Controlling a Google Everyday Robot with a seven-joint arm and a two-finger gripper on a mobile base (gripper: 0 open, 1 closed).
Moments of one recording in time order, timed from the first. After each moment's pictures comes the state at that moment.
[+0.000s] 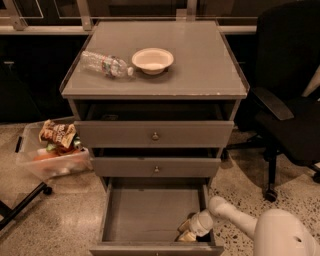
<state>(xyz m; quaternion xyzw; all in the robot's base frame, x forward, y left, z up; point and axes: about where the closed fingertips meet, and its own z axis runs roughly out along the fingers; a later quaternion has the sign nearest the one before) 0.479 -0.132 0.137 -0.52 0.78 0.32 0.13</state>
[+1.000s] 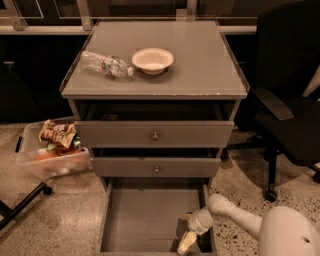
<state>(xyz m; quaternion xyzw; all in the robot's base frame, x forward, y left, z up) 0.478 -0.121 0.163 -0.53 0.77 0.33 0.13</state>
